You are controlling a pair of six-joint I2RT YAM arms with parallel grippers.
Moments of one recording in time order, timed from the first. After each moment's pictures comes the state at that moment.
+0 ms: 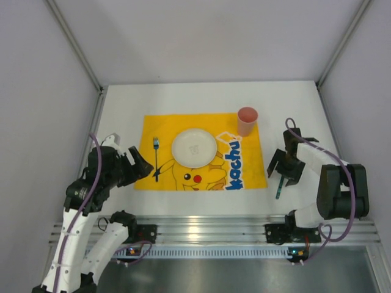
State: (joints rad) left arm -0.23 0.63 0.96 -1.04 0.09 -0.62; right arm 0.02 1.45 0.80 -0.80 0.03 0.53
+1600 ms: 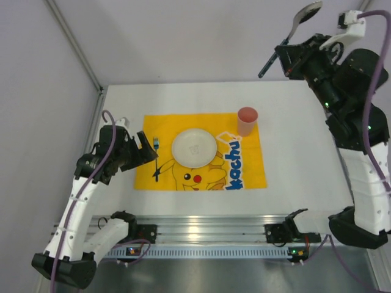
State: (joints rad) left arm -0.23 0.89 1.06 -0.97 0.09 -0.55; right arm 0.43 1.25 1.99 -0.58 0.11 0.37
